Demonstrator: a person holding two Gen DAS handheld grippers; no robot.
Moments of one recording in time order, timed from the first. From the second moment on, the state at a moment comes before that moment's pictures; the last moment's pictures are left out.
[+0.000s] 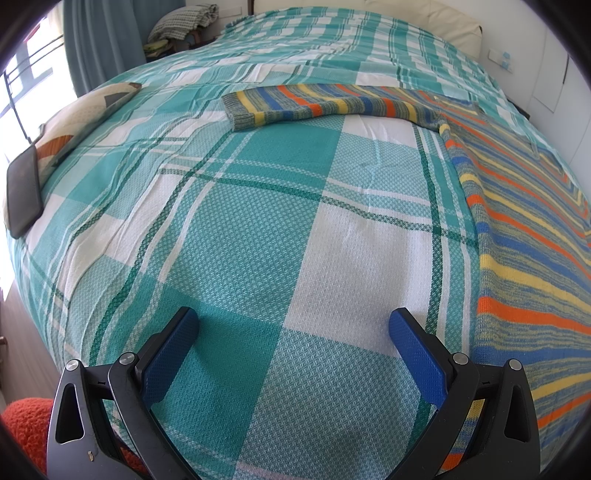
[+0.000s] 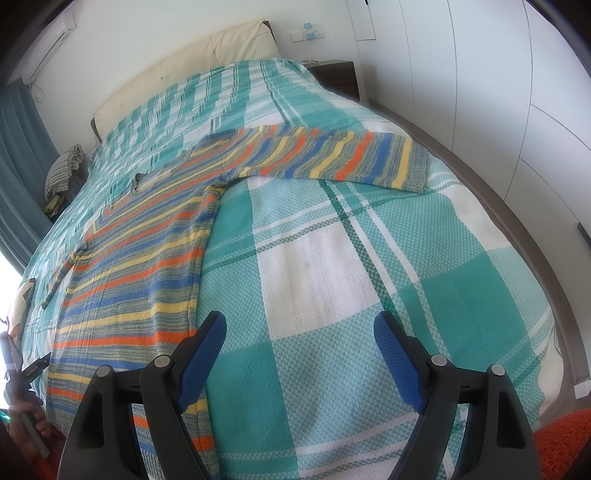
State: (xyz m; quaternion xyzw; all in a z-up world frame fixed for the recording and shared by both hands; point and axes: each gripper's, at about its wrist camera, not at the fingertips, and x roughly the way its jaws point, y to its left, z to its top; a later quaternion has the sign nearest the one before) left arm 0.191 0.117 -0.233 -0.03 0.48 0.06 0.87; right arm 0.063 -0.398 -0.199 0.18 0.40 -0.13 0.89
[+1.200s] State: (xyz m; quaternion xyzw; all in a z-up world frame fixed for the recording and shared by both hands) left arm 0.190 0.119 -0.229 -0.04 0.48 0.06 0.87; right arm 0.157 -0.576 -0.199 0.47 0.32 -0.08 0.82
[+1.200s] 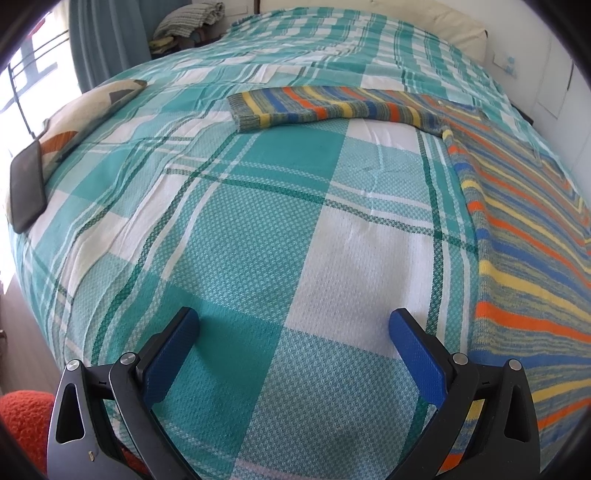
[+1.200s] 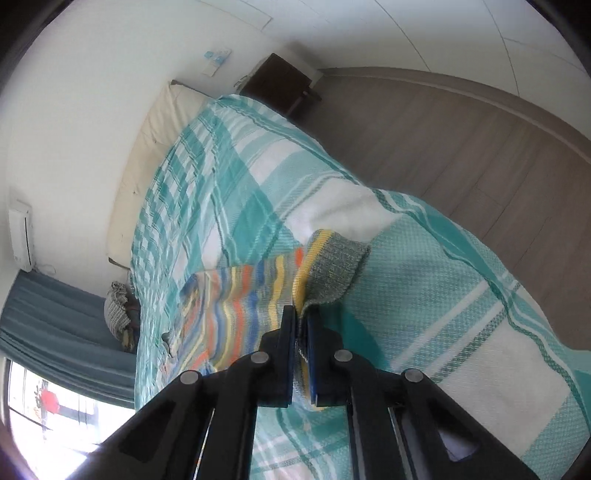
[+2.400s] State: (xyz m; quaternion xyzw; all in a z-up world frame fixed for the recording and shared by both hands) left arm 0.195 0.120 -0.231 -0.05 0.48 0.05 0.87; right arm 0.328 -0.347 -0.190 0.17 0.50 0.06 0.85
